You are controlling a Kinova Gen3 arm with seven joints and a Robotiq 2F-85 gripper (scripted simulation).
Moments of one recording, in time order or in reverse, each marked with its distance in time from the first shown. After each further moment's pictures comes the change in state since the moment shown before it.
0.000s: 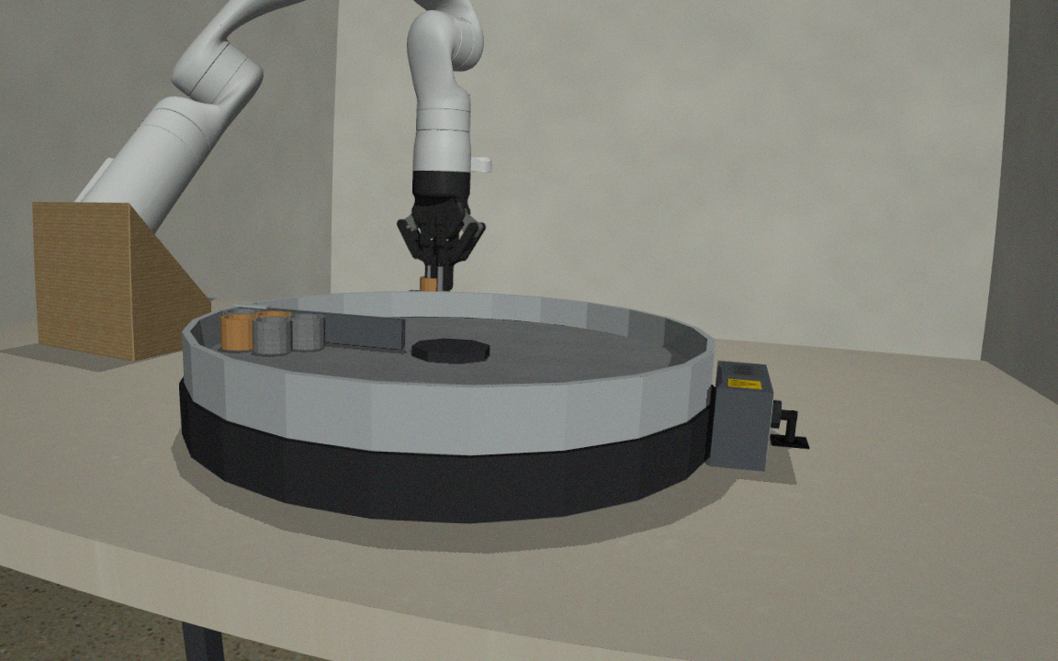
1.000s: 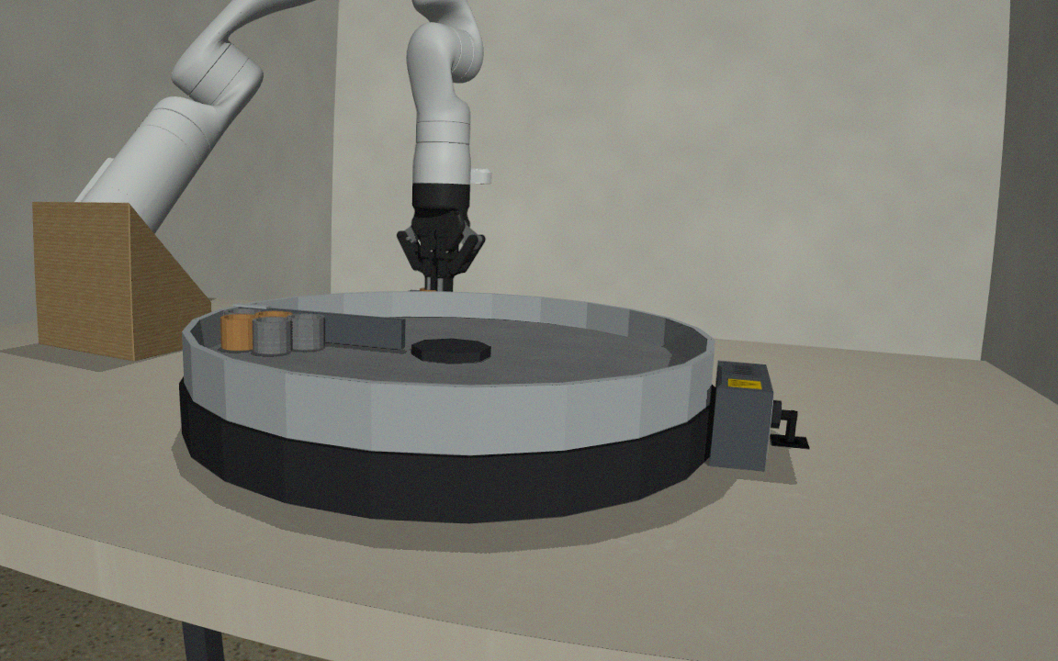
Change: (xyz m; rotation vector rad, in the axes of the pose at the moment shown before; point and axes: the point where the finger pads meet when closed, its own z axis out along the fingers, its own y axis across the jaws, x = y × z) arm 0.000 0.000 0.016 0.000 0.000 0.000
